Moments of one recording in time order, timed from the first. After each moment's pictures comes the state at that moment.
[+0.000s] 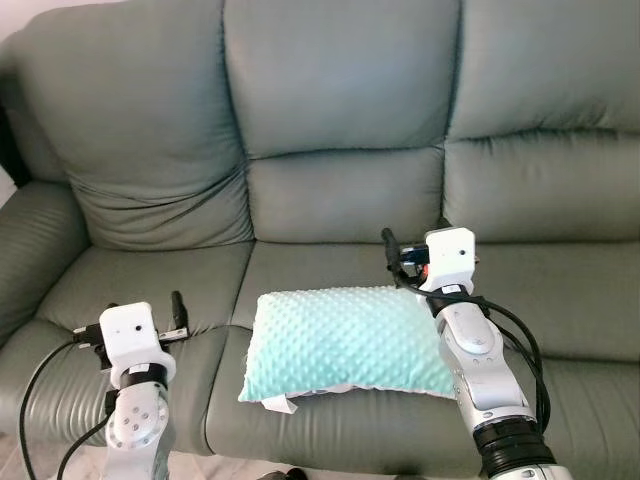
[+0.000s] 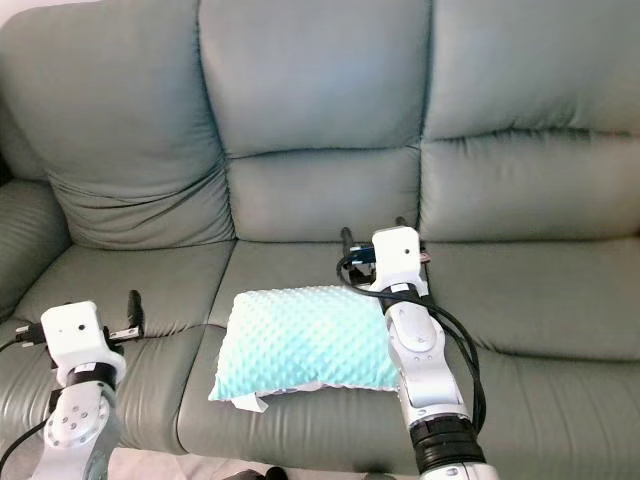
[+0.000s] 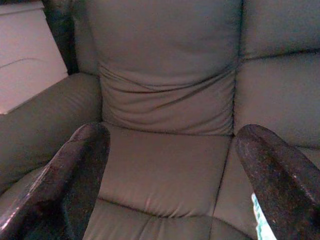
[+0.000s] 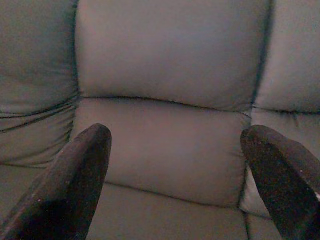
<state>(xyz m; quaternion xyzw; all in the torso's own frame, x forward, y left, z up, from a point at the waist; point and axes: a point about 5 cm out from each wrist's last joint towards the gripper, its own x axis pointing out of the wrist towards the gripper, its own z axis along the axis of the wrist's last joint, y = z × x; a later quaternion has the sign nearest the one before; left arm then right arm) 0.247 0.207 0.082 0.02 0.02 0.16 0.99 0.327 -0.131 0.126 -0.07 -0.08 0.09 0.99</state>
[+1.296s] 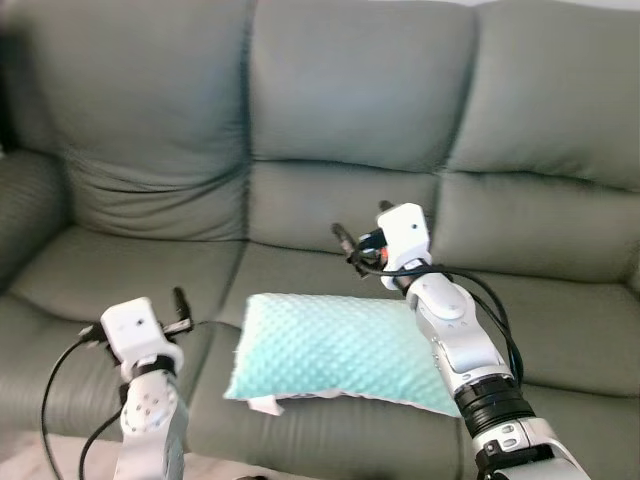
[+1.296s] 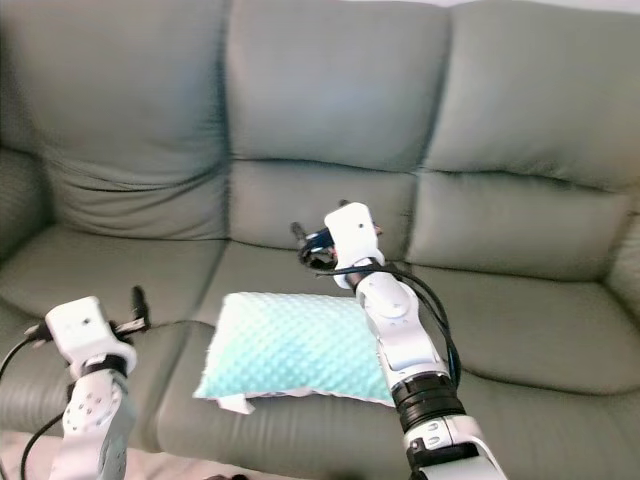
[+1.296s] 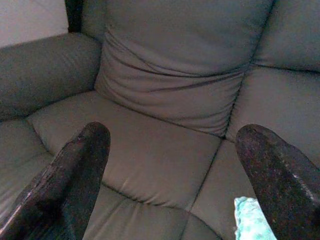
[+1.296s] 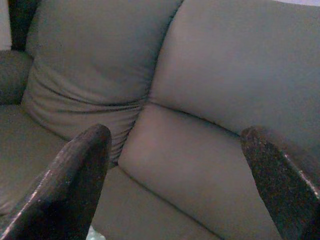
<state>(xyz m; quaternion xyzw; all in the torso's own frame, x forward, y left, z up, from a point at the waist) 0.266 0.205 0.067 -0.03 0.02 0.18 0.98 0.350 -0.102 0.143 -0.09 -0.06 0.21 0.97</state>
